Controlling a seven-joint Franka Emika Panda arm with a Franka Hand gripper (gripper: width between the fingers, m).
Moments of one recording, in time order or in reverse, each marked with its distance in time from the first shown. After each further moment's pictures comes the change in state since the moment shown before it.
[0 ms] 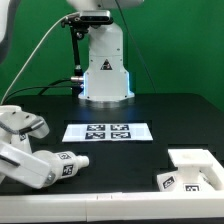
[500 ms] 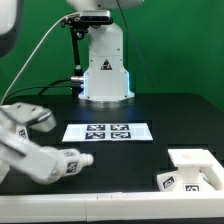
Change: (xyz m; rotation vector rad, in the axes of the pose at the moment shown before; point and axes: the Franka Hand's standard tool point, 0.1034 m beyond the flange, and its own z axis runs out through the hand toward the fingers) arm -0.021 -0.034 -0.012 -0.009 0.069 -0.052
